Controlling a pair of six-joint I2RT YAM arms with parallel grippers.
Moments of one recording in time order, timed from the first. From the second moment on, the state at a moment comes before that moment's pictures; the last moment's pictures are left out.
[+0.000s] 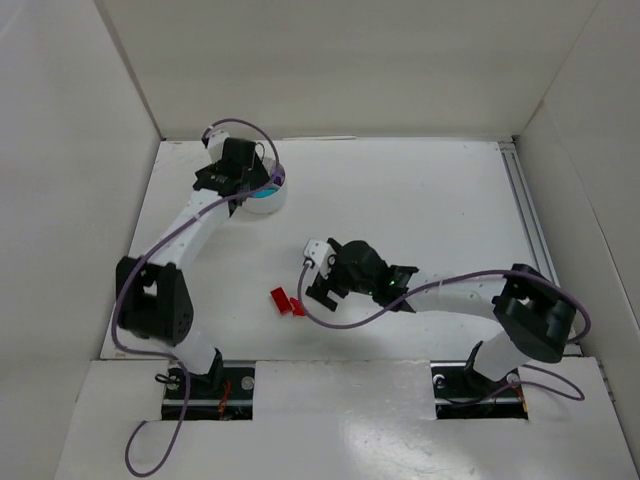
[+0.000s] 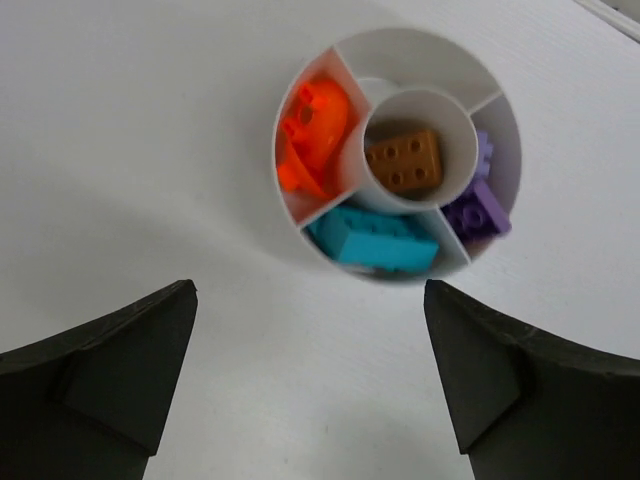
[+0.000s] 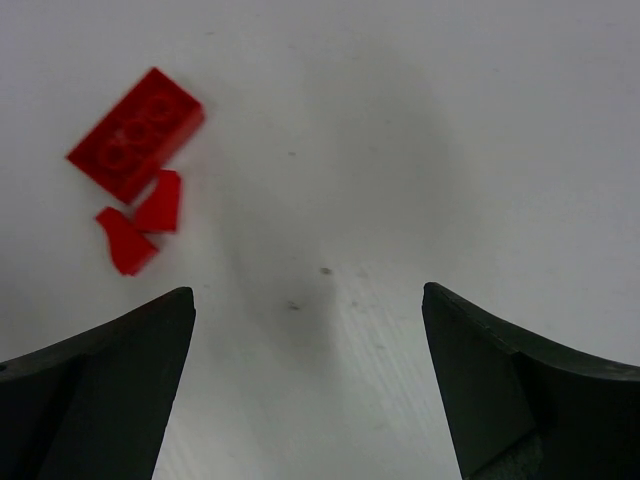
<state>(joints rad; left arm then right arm) -0.25 1.67 1.41 -0.50 -0.42 -0.59 0.95 1.51 0.81 0.16 -0.05 -0.27</state>
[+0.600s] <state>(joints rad) -0.43 0.81 0.75 -0.57 -0.48 -0.90 1.21 1.80 0.93 0.33 0.12 0.00</state>
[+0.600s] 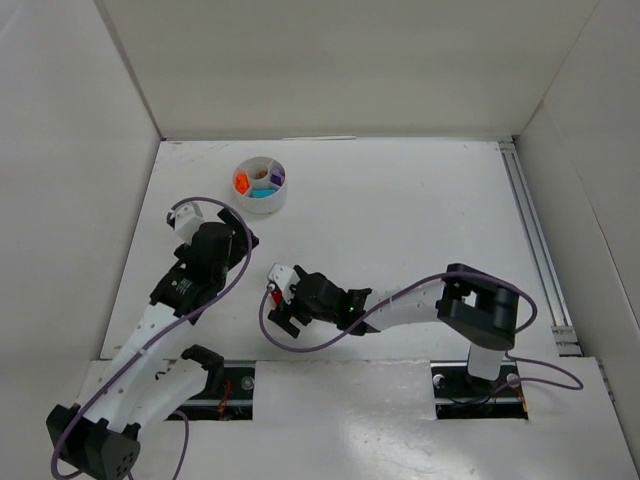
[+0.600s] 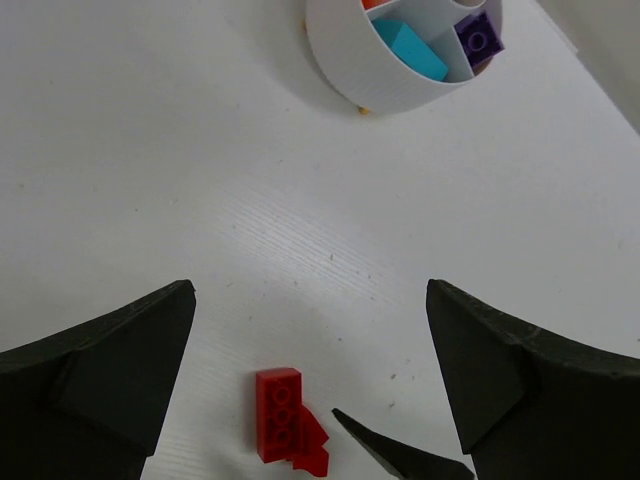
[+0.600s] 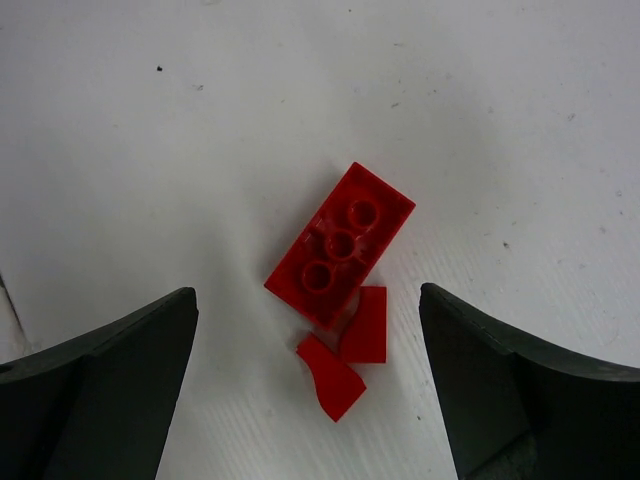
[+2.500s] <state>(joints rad) -0.43 0.52 0.28 0.31 0.54 -0.78 1.23 1.27 0.75 0.36 0.18 -0.35</state>
